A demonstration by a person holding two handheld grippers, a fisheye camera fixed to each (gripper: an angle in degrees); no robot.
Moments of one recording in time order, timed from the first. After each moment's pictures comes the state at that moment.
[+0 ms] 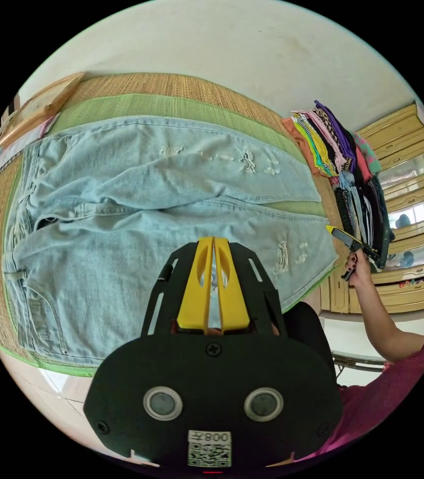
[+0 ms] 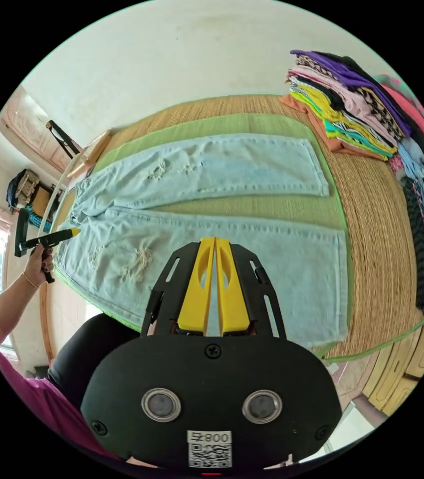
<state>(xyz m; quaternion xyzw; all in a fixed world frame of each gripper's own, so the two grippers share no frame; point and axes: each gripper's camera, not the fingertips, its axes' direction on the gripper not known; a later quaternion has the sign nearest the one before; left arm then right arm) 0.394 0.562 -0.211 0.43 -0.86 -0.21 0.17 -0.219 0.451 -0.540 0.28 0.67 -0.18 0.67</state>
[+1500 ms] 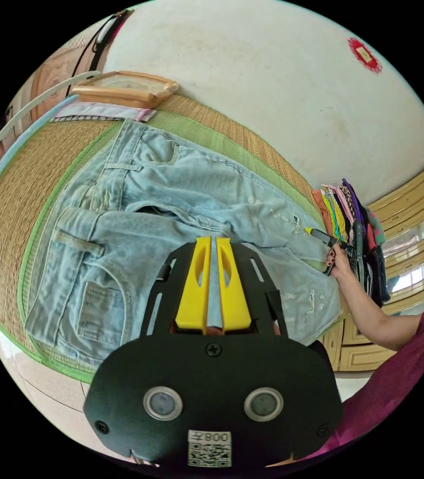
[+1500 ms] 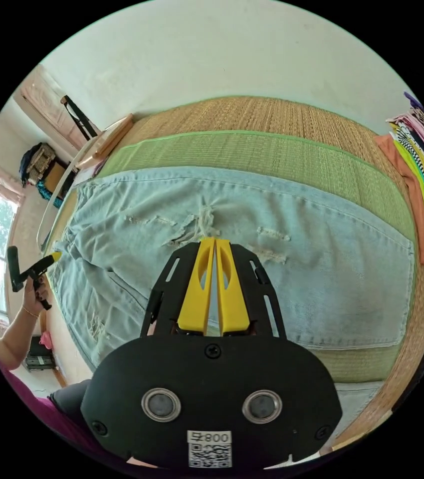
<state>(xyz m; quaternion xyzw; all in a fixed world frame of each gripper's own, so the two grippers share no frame) 0.361 0.936 -0.112 0.57 -0.81 -0.11 0.06 -0.197 0.191 -0.430 0.19 0.66 -0.25 0.69</state>
